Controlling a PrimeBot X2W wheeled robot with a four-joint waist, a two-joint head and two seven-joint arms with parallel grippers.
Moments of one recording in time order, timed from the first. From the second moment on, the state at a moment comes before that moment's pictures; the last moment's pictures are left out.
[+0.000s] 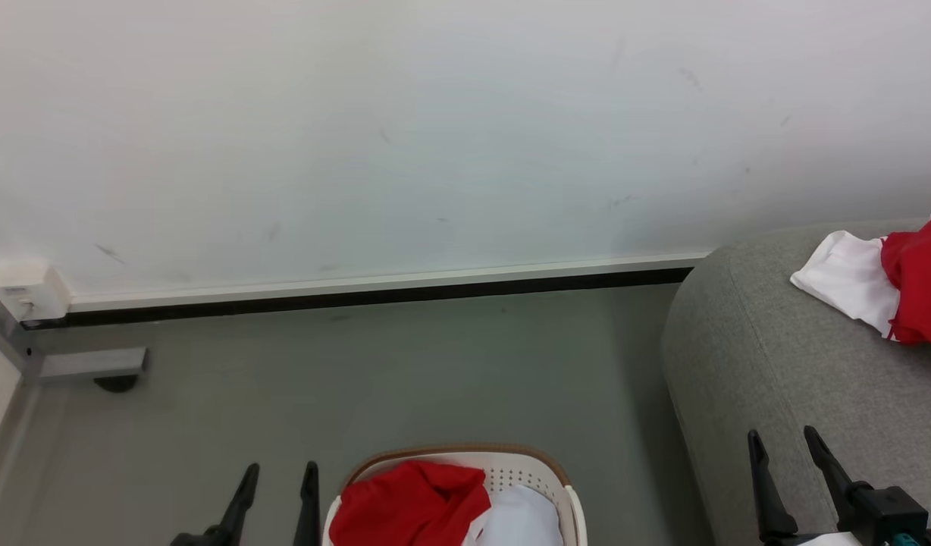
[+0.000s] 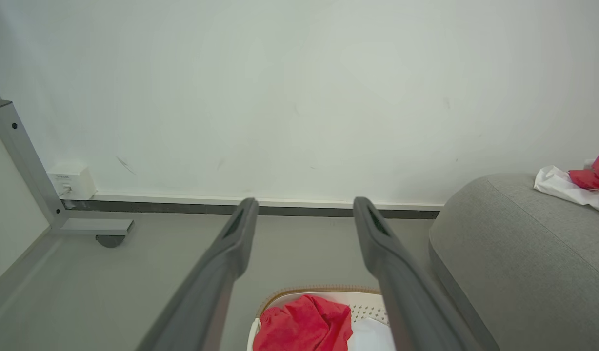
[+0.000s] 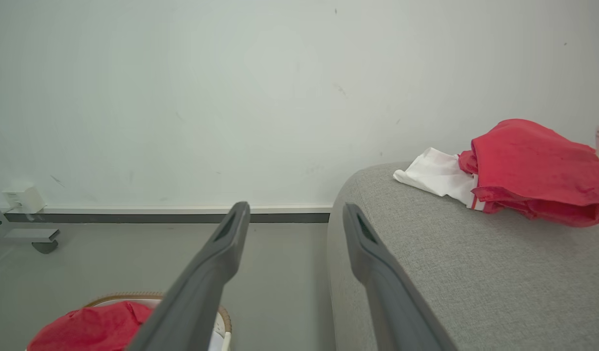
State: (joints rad) left arm 0.07 0.07 -0.11 0.15 -0.19 0.00 -0.26; right arm -0.10 -0.06 0.01 0.41 0.16 0.13 -0.26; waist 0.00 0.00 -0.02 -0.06
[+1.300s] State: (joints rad) left arm -0.68 0.11 -0.35 1.00 0.04 -0.02 0.05; right arm -0.42 -0.05 0.16 0.21 0.33 0.13 -0.26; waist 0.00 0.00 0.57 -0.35
